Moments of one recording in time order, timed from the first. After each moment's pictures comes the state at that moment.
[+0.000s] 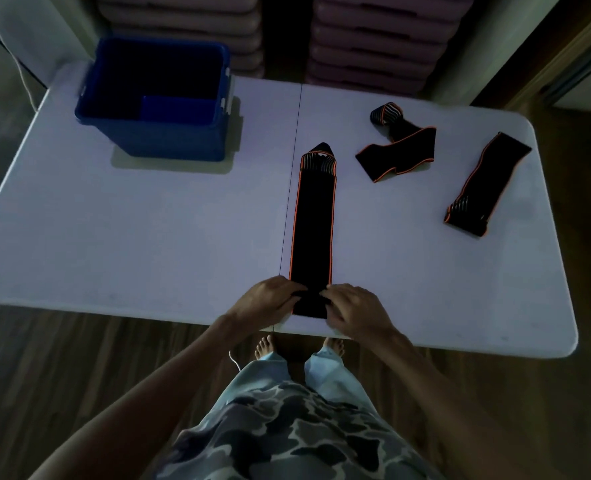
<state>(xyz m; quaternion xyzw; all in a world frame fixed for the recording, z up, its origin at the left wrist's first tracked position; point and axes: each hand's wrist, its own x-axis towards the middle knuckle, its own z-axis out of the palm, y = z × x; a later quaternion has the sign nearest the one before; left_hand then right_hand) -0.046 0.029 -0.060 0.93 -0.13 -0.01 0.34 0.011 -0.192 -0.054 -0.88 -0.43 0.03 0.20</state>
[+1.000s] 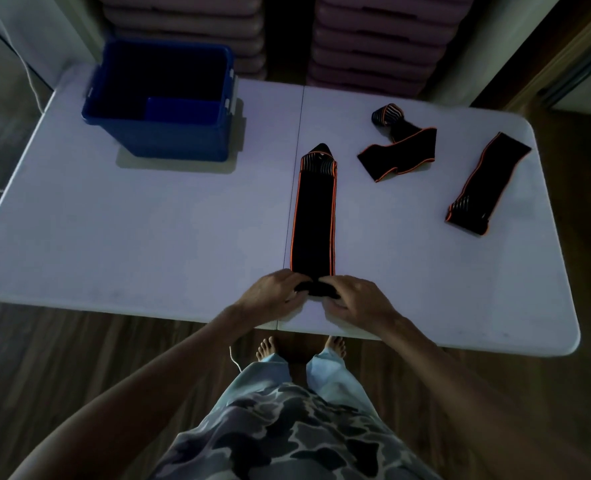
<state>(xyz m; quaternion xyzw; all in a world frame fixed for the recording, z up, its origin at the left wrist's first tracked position) -0.036 0.026 -0.053 0.94 -0.11 -0.02 0.34 0.028 -0.188 -0.049 -0.86 -0.43 0.11 0.26</state>
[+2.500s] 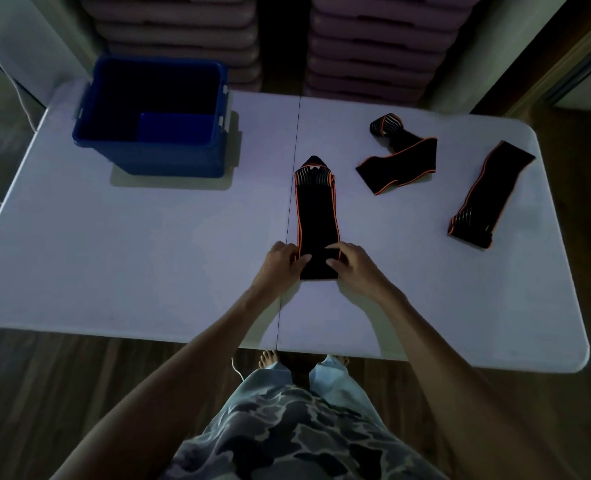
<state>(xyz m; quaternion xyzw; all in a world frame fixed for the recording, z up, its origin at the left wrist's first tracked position) 0.045 0.026 -0.047 0.89 0.17 -0.12 0.41 0.109 -0.151 -0.046 -0.88 -0.17 0.29 0.35</state>
